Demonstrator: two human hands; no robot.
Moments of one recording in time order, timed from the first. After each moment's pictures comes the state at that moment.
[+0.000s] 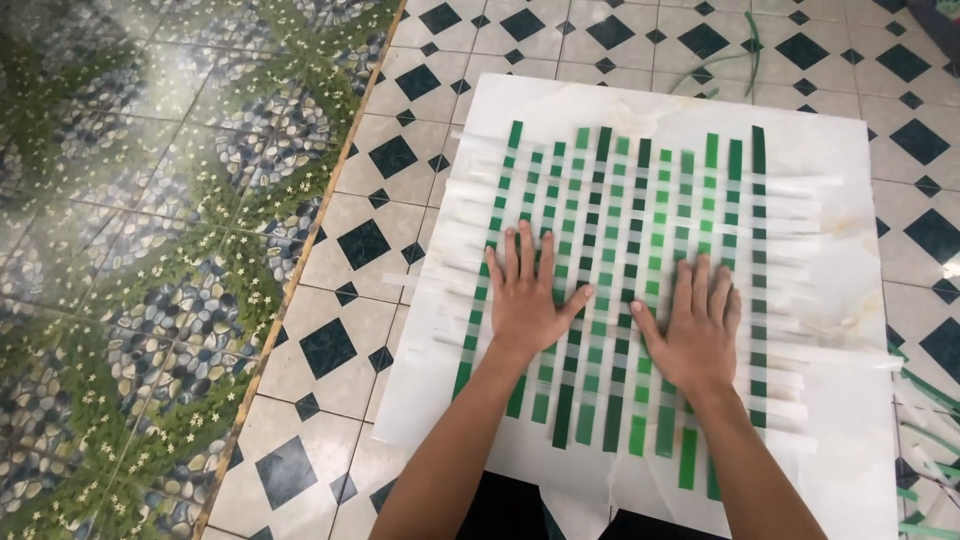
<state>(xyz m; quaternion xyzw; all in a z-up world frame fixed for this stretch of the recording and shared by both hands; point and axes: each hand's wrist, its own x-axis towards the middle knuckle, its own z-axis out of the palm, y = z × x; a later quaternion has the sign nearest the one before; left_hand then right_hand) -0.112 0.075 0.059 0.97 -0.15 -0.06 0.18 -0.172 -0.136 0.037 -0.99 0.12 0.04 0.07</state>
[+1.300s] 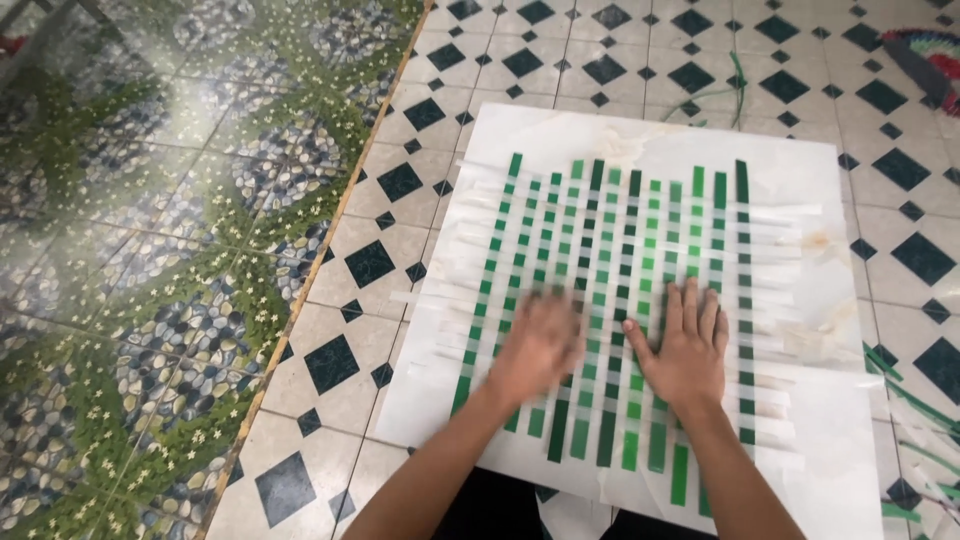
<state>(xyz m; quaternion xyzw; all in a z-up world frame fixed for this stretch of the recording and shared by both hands) -0.159 0.084 0.039 0.88 -0.38 0.20 0.18 -0.196 -0.131 0.044 -0.99 0.13 0.02 0.07</state>
